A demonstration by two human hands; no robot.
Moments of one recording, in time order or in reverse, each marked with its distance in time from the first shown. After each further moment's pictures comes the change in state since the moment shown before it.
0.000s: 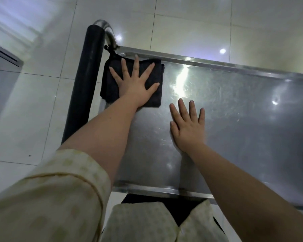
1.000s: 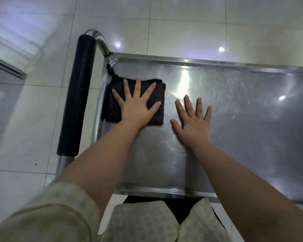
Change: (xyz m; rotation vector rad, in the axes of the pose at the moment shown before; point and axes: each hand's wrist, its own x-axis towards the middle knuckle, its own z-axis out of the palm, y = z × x) left_hand -0.049 0.025 0.019 -0.049 -0.001 0.037; right_hand 0.003 0.025 -0.006 0.051 -0.005 0.121
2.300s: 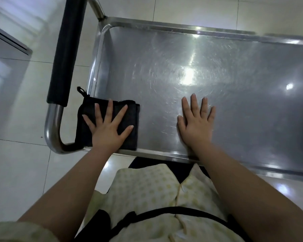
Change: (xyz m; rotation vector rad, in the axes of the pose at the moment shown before) left_hand -0.191 -0.039 0.059 0.004 -0.027 -0.143; right_hand -0.103 0.039 0.021 0.066 -0.030 0.032
